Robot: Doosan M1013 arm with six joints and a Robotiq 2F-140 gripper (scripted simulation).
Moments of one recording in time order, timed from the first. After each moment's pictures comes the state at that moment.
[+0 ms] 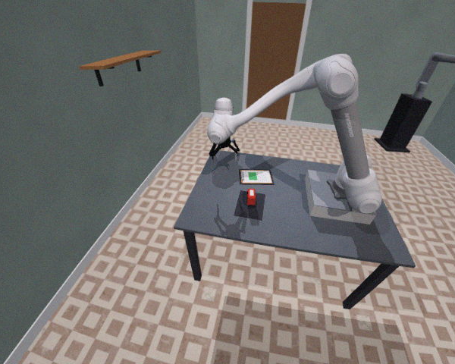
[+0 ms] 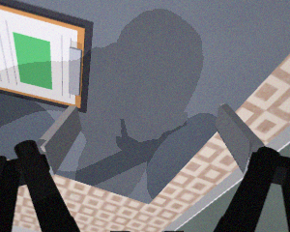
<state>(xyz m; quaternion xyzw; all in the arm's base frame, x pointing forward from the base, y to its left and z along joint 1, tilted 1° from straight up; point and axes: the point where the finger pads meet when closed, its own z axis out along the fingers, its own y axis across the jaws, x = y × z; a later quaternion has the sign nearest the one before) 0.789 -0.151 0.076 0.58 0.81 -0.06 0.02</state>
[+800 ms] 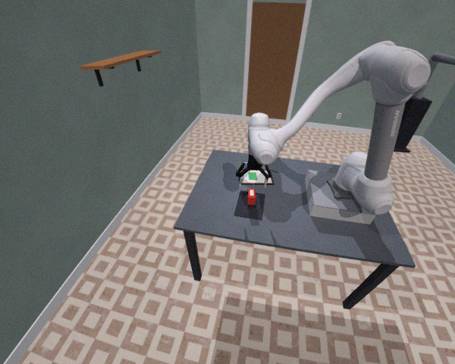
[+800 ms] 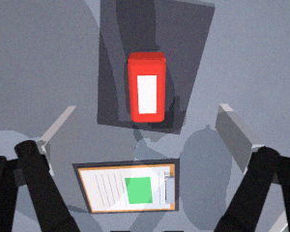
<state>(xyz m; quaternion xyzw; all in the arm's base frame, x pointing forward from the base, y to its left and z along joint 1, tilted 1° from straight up) 0.609 0.073 0.063 0.71 0.71 -0.01 -0.01</state>
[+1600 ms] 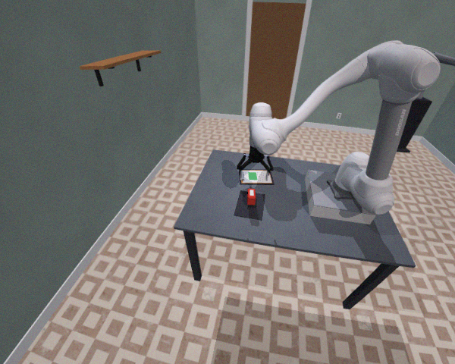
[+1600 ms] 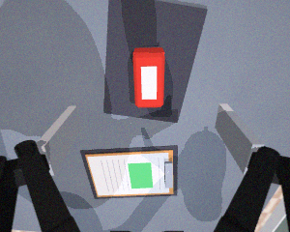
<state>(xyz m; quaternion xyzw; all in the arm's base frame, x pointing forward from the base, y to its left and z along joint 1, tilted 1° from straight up) 0.608 0.074 0.113 0.71 0.71 -0.01 -0.01</state>
